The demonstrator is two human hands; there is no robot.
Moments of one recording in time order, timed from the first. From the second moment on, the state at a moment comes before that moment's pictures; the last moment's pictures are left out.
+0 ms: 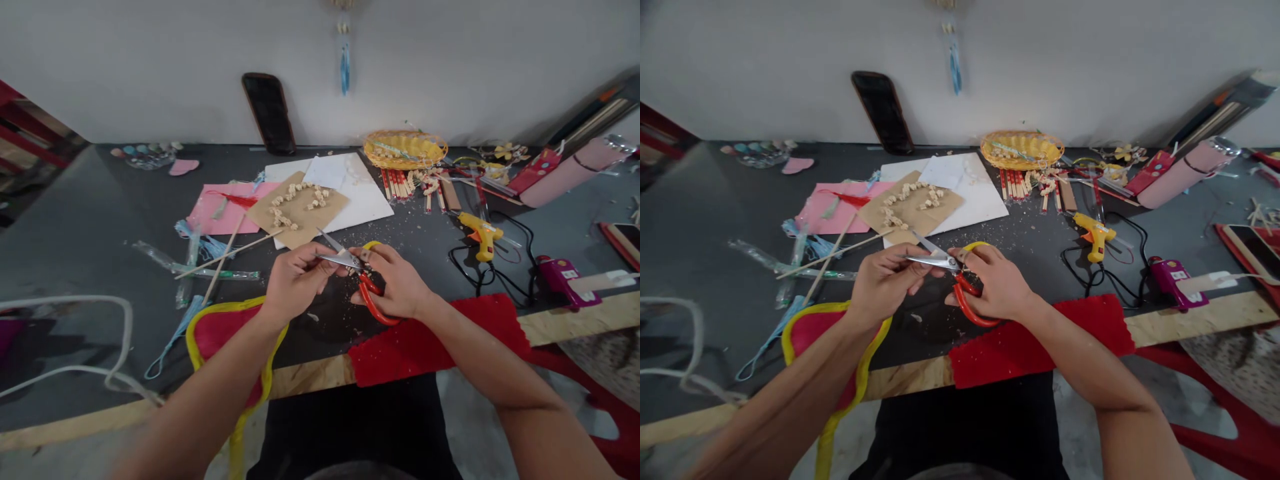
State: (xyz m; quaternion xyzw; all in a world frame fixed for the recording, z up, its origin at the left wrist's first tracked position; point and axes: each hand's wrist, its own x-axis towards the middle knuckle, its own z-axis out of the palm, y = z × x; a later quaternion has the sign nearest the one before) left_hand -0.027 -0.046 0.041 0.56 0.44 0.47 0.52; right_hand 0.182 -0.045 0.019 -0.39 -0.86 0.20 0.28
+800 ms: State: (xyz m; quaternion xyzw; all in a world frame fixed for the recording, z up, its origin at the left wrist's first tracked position) left_hand -0.024 -0.045 0.042 0.56 0.48 0.45 0.51; right_hand 0.179 -0.048 0.023 -0.40 -0.86 0.21 0.25
